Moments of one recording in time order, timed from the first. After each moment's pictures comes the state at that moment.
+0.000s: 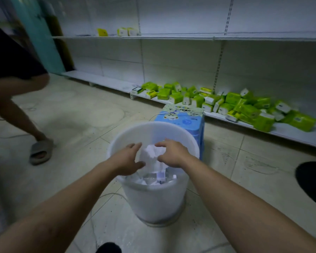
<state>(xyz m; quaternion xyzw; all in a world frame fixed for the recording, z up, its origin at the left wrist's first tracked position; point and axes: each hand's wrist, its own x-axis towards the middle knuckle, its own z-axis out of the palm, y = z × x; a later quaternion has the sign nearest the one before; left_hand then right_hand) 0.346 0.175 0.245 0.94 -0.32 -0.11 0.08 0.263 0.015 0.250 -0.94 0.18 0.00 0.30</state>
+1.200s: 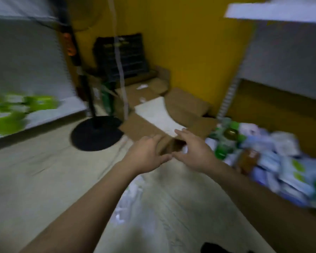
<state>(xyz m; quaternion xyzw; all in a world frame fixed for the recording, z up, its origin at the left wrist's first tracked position) -0.187 -0.137 0.217 0.41 -0.88 -0.17 0.15 -0.365 -0.084 0.210 -0.66 0.70 -0.24 0.13</state>
